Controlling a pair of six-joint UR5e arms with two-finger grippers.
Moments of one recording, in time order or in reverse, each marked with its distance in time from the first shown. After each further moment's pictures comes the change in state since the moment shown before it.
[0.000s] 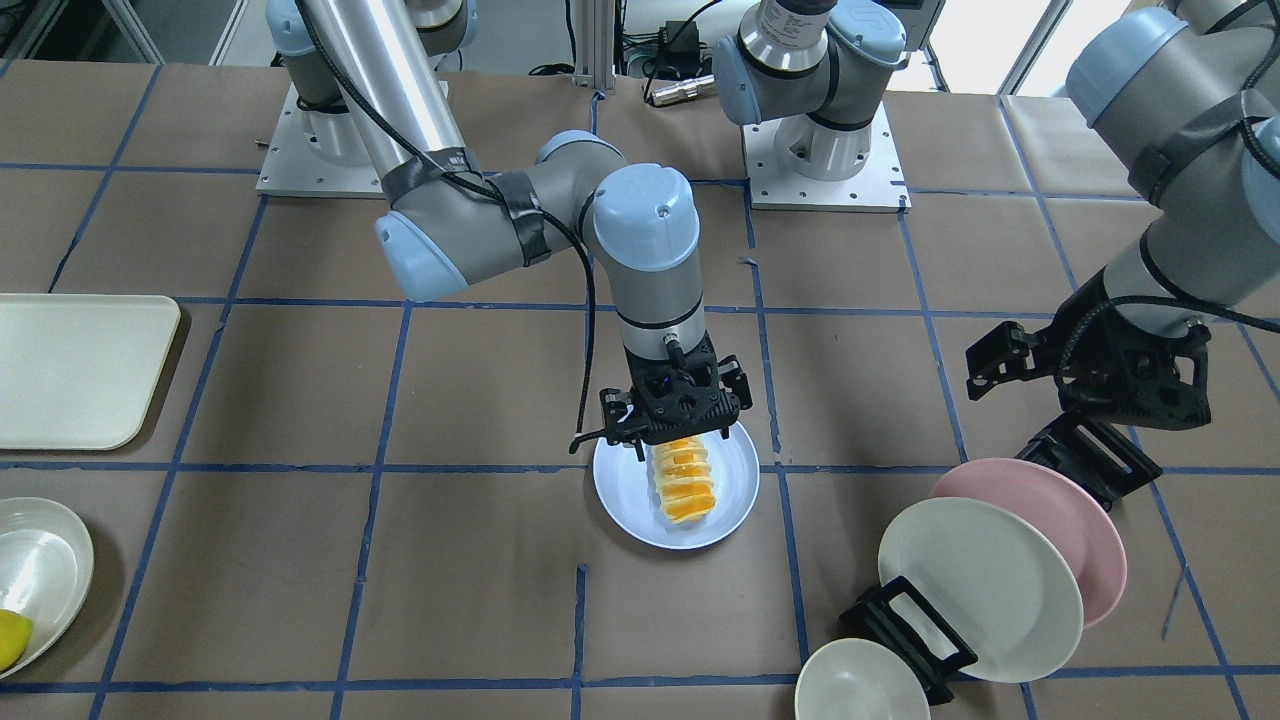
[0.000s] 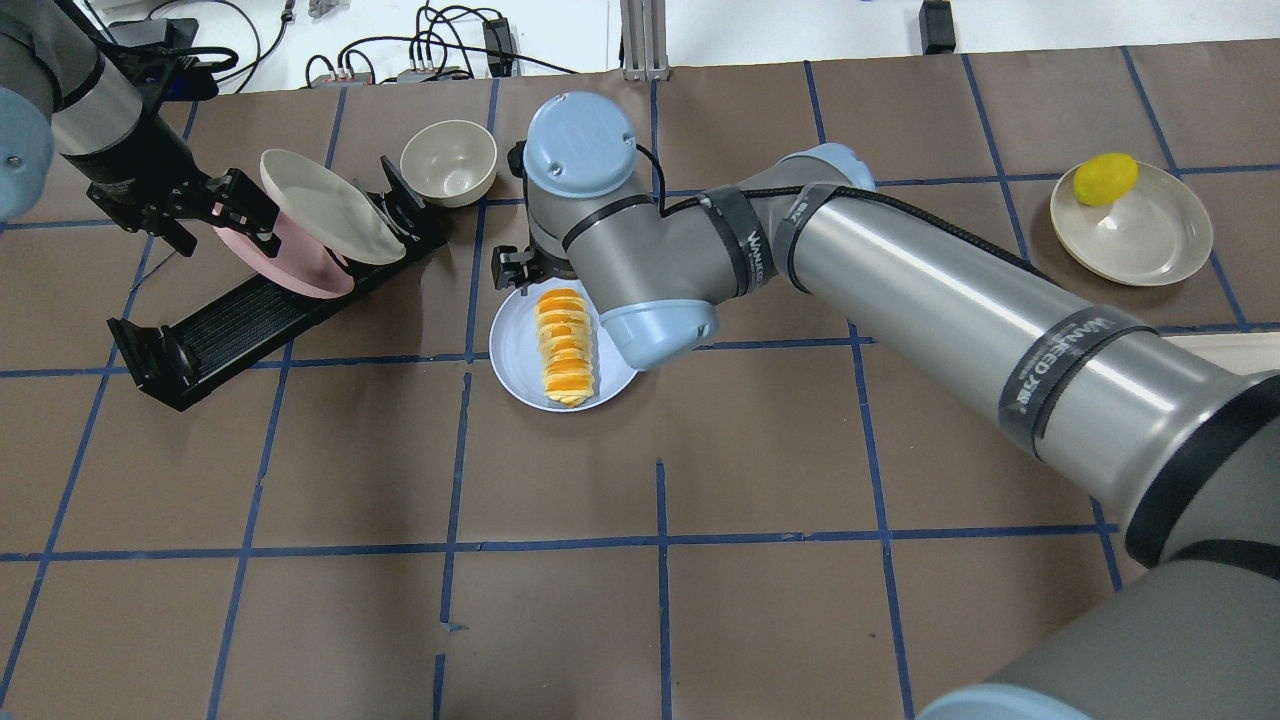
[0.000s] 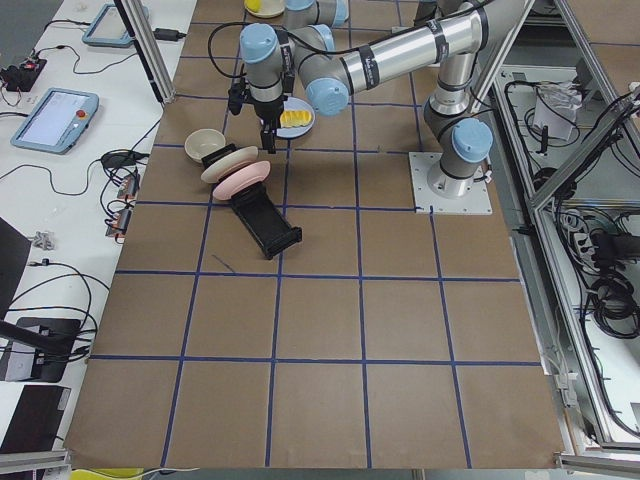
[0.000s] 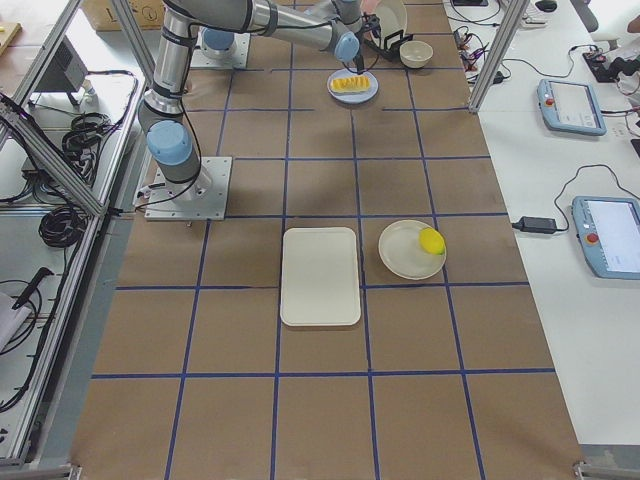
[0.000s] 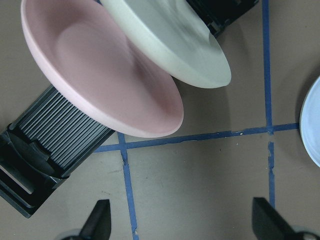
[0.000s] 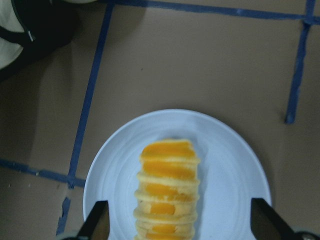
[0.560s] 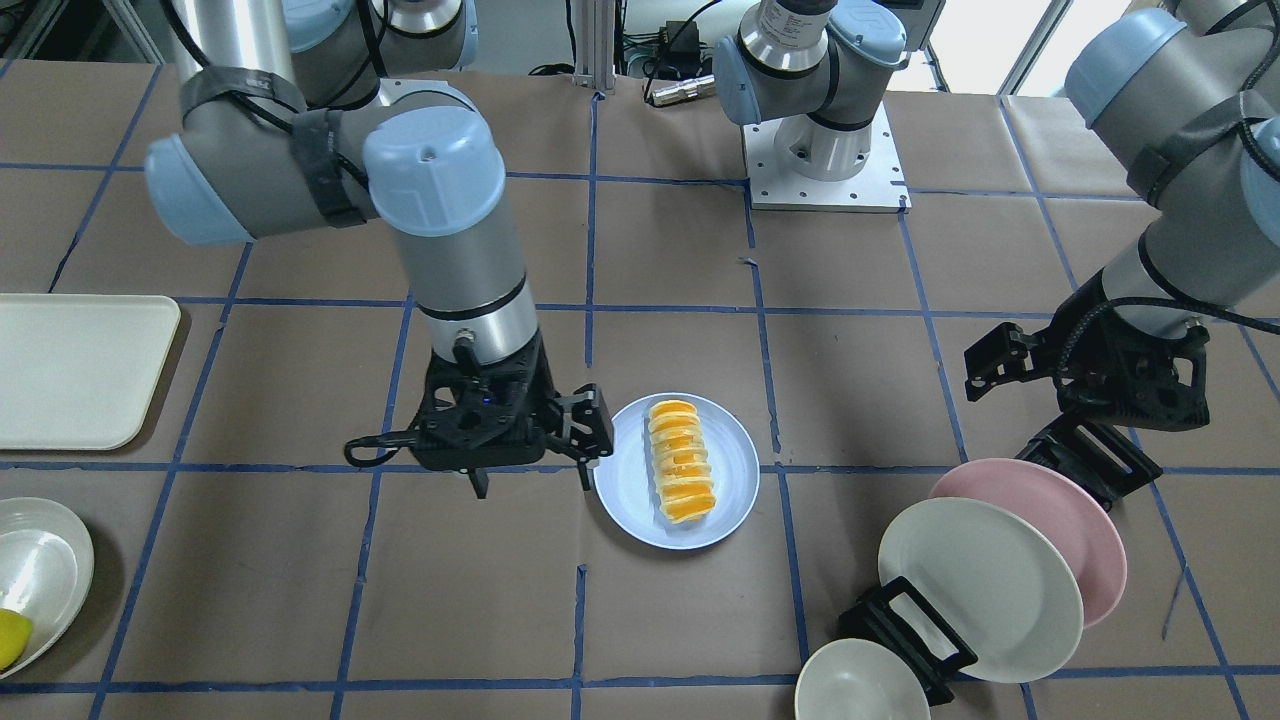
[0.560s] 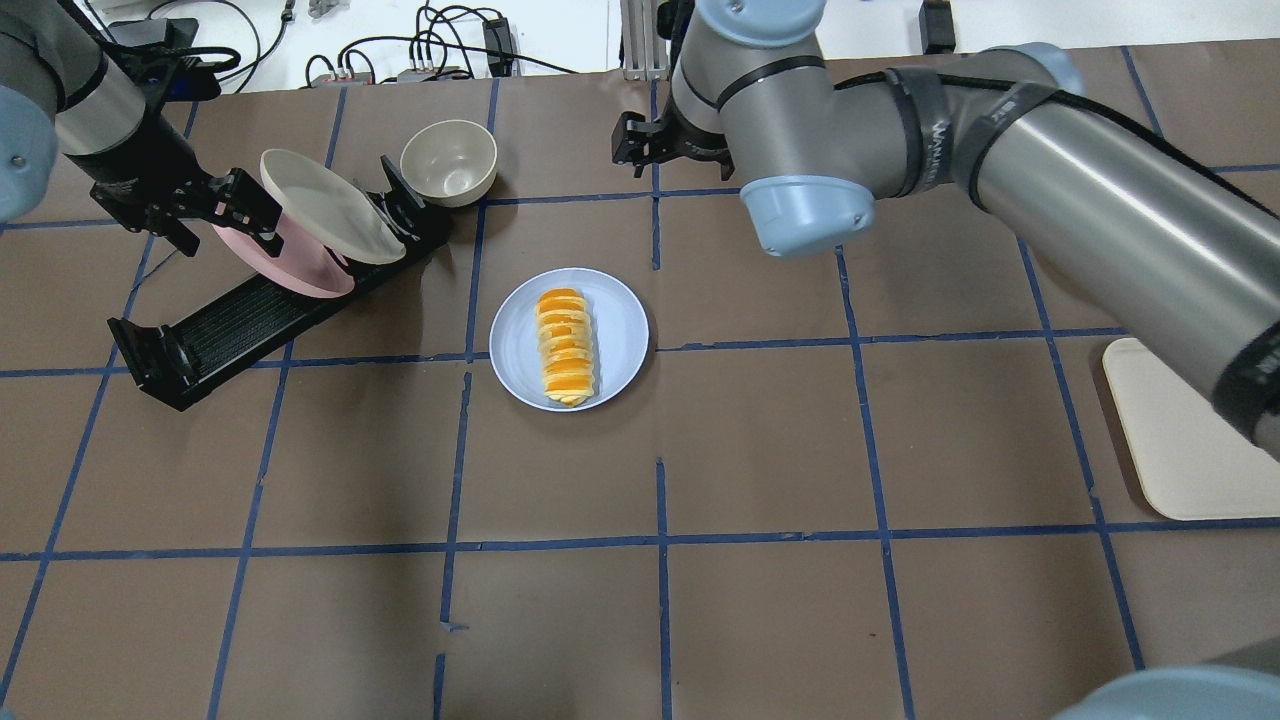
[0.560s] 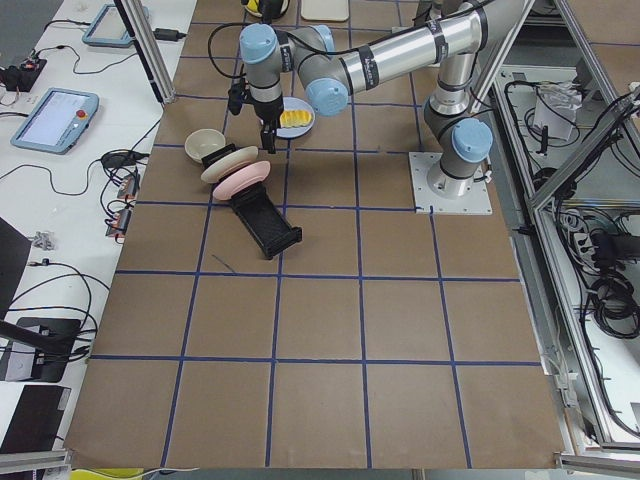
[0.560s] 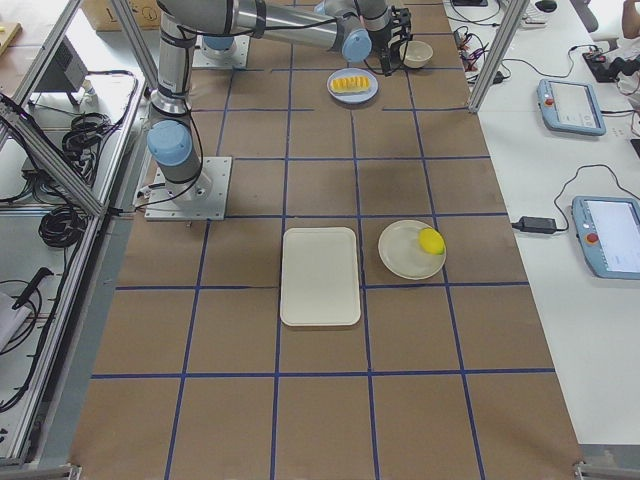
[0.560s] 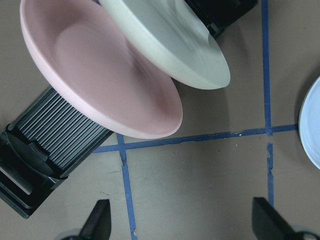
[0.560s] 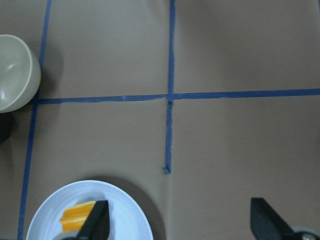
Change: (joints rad) left arm -0.003 0.004 0.000 0.002 -0.002 -0.005; right arm -0.215 -0.122 0.005 0.083 0.002 -0.031
